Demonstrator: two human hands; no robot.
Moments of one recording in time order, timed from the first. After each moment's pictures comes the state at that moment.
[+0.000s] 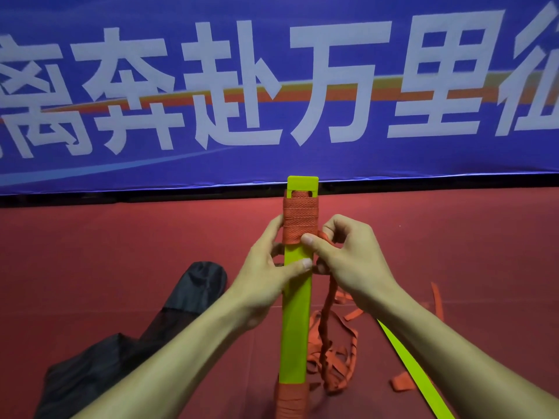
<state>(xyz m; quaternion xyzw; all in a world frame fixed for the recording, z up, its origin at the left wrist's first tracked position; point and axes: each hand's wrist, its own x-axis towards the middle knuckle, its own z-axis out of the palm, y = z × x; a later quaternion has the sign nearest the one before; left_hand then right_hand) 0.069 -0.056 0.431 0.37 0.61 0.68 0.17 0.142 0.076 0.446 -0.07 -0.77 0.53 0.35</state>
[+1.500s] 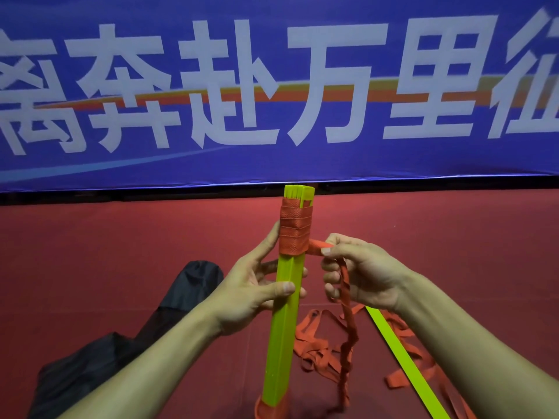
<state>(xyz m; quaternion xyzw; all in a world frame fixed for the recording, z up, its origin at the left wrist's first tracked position) 0.058 -0.082 0.412 0.40 0.58 0.66 0.26 0.155 0.101 0.447 -0.07 -0.57 0.82 0.00</state>
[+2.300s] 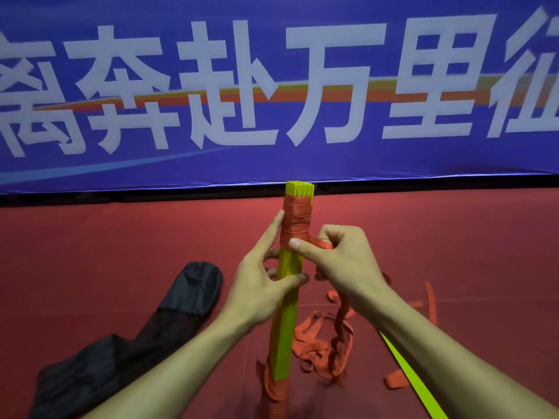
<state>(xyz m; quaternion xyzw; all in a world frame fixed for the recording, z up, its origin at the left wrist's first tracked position) 0.071 -0.060 0.411 0.38 0.68 0.63 0.03 0.140 0.073 0.441 -0.08 -0.76 0.54 0.34</state>
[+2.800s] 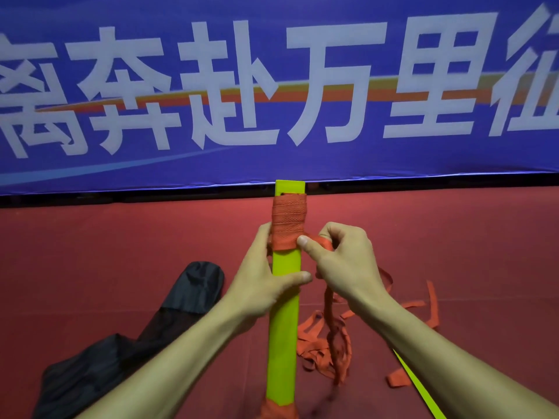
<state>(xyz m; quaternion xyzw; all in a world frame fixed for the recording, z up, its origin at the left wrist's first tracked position) 0.072 -0.059 0.419 0.38 0.66 0.64 0.08 0.139 0.072 0.439 -0.11 -0.79 0.45 0.40</state>
